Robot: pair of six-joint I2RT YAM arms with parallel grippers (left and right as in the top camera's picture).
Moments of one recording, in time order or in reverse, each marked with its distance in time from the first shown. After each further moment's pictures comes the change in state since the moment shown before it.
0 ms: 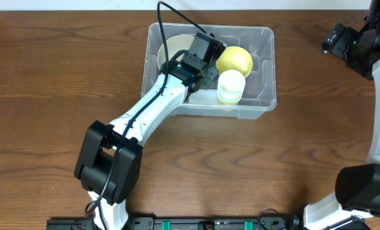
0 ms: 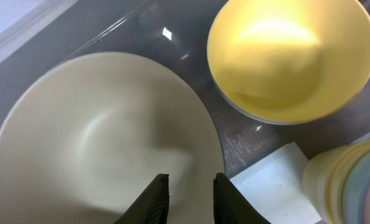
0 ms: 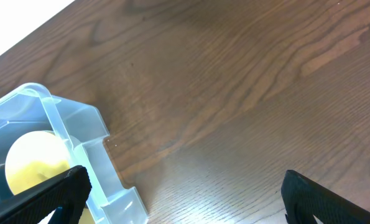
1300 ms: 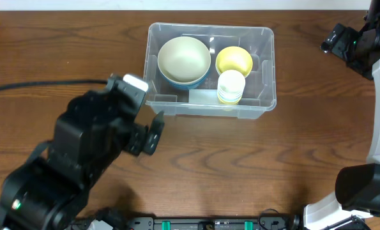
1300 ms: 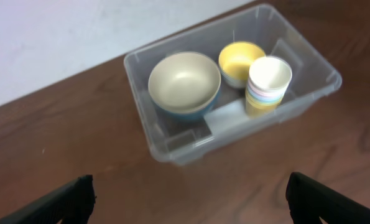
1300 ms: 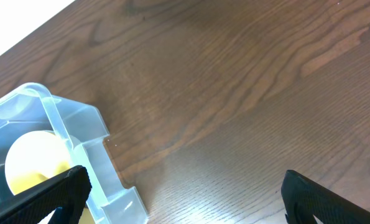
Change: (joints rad) left arm 0.002 -0.951 -0.005 -0.692 0.000 -0.126; right arm 0.000 0.000 0.000 0.000 0.000 0.000
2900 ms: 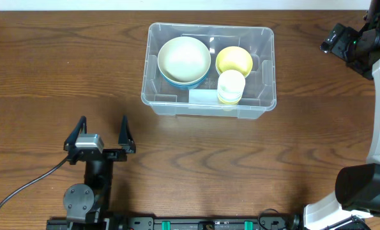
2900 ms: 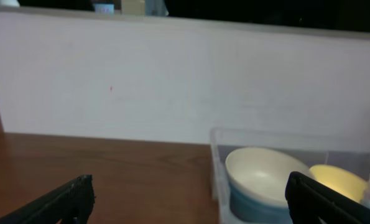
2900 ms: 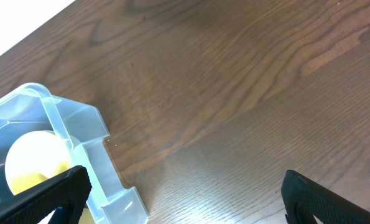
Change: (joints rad) left arm 0.435 -0.855 -1.336 1.223 0.061 -0.102; right arm 0.000 0.000 0.000 0.000 0.000 0.000
